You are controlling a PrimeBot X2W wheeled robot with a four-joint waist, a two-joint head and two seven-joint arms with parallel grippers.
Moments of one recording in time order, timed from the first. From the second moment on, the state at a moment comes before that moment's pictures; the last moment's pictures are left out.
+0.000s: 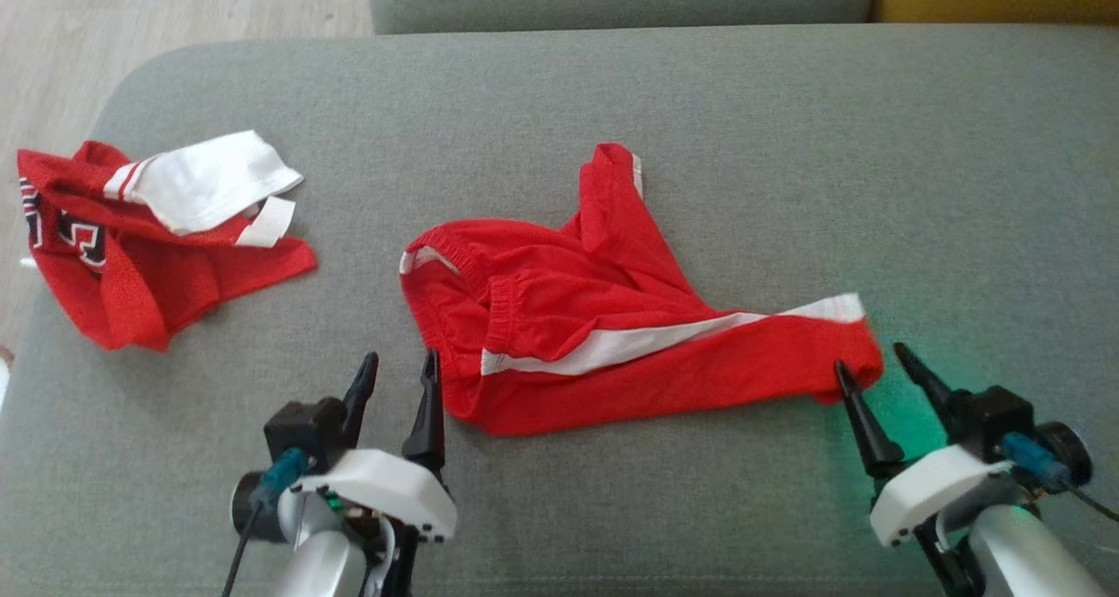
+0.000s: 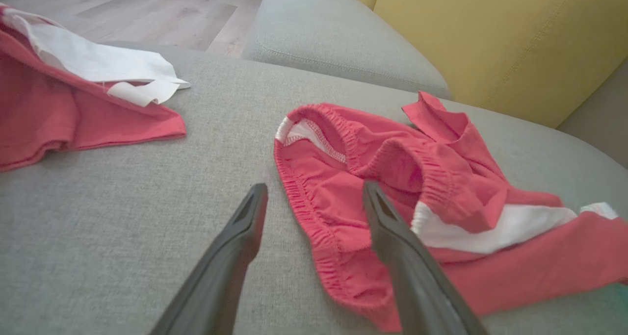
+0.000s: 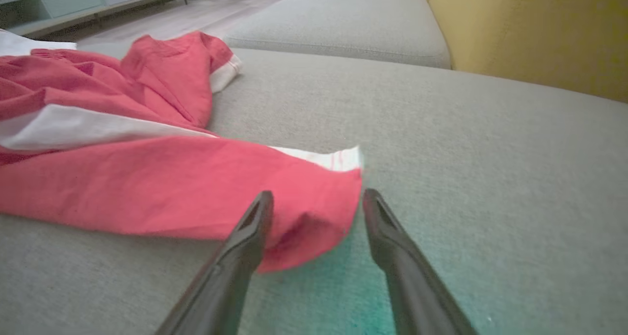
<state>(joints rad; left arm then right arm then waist) -0.12 0.04 -0.35 0.38 -0.36 0.09 -0.25 -0.17 -0.28 0.30 0.56 0.23 0.12 -0.25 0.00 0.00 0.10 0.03</state>
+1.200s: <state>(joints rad) 0.00 0.05 -0.27 0.31 -0.19 0.13 -0.25 -0.11 -0.05 0.04 0.46 0.10 0.12 -0.25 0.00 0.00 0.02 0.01</state>
